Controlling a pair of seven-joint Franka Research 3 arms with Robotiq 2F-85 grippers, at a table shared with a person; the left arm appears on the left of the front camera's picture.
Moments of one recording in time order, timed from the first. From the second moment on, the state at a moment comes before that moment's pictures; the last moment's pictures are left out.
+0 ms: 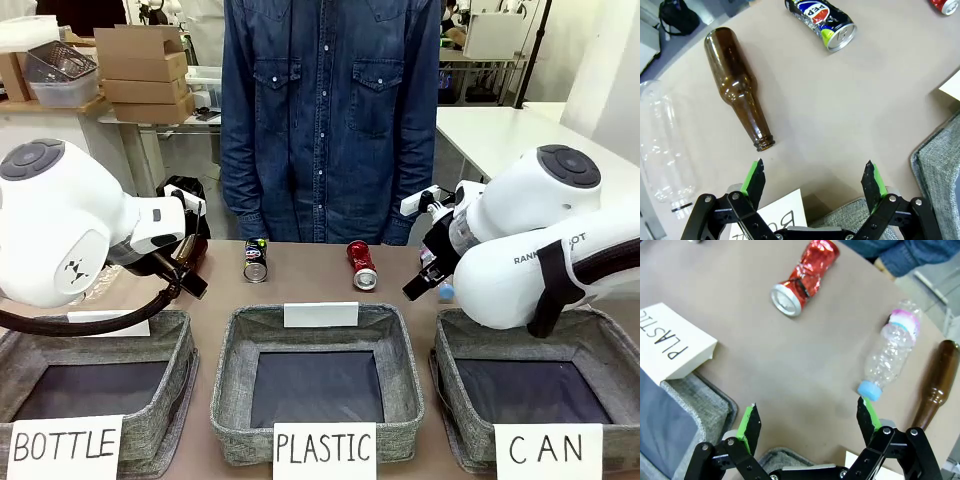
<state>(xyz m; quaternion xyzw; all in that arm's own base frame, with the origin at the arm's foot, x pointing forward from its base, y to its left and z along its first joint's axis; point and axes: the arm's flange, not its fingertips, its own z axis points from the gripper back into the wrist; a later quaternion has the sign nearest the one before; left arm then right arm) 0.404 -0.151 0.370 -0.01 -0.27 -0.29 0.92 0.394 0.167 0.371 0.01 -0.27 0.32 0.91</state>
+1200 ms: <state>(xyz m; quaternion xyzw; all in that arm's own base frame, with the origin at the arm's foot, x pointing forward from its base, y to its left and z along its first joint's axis) 0.292 -0.119 0.573 -0.04 -0.34 -0.29 0.90 0.285 0.131 0.566 0.09 -0.34 0.31 0.88</state>
